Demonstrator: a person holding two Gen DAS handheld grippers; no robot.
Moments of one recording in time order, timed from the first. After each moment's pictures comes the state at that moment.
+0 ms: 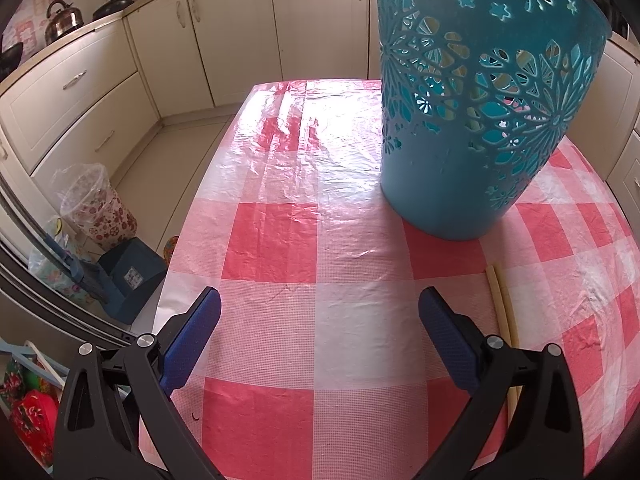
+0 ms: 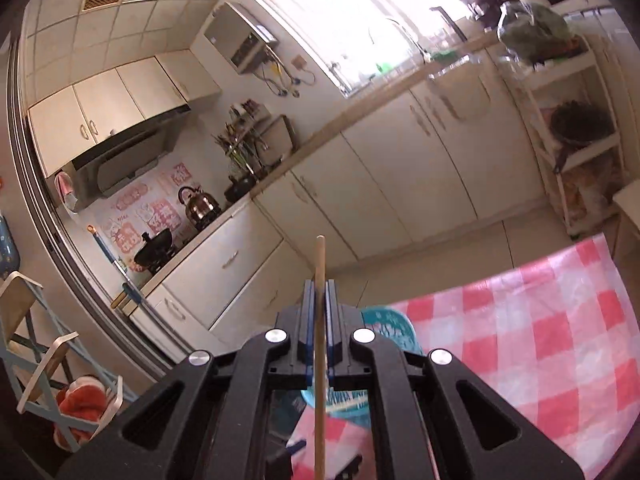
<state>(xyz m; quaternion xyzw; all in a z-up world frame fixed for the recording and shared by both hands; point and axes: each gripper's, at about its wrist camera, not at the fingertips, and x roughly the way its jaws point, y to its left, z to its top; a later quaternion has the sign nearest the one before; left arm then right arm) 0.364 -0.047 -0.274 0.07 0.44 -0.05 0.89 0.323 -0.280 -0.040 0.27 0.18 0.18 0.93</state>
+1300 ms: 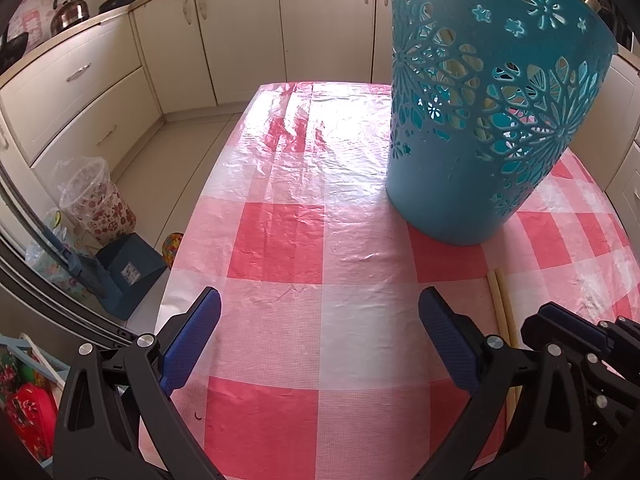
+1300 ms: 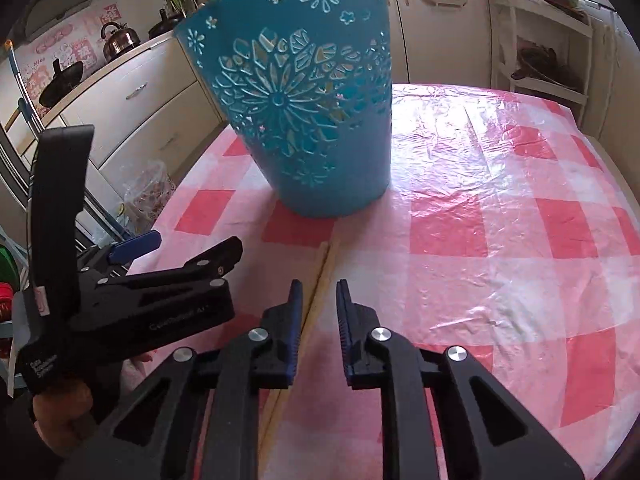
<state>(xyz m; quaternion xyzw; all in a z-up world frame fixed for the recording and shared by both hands) 0.367 -0.040 -0.274 0.05 0.44 -0.04 0.89 0.278 -0.200 -0.241 0.10 0.45 0.08 0.89</state>
